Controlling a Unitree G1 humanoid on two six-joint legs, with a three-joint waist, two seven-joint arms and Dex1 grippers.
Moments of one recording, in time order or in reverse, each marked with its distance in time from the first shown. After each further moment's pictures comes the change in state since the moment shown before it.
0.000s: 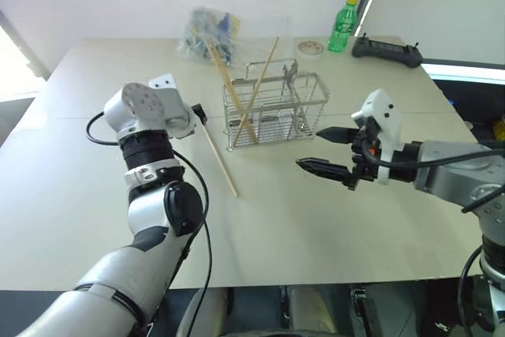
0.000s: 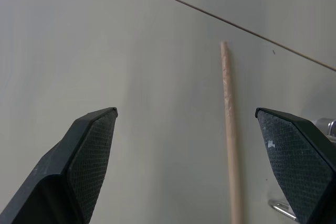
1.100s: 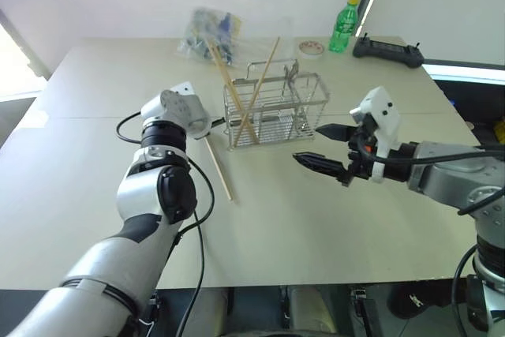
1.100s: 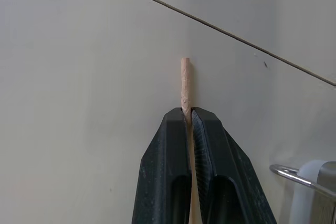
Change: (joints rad) left arm -0.105 0.067 -0.043 0.533 -0.035 -0.444 -0.036; right arm 0.002 0.023 -0.008 -0.010 0.069 0.004 -0.115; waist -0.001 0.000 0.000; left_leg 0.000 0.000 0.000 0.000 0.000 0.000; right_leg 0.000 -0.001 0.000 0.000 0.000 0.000
